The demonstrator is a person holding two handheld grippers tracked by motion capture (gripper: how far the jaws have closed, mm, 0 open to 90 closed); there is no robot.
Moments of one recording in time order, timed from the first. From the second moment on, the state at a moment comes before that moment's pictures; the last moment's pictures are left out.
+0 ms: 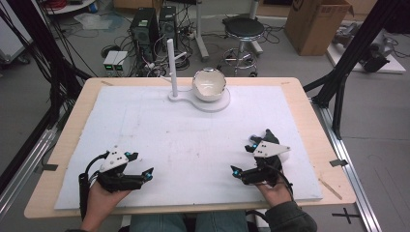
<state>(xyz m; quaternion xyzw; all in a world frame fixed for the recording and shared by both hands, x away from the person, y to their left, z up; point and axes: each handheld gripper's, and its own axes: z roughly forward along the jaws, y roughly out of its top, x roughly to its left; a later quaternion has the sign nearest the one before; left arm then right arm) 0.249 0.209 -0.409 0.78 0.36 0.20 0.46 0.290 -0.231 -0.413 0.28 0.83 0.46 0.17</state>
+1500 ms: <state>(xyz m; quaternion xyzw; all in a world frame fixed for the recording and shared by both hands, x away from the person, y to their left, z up) 0.248 0.213 -0.407 0.78 0.36 0.21 0.47 0.304 -0.270 -0.365 0.31 0.82 0.45 0.21</state>
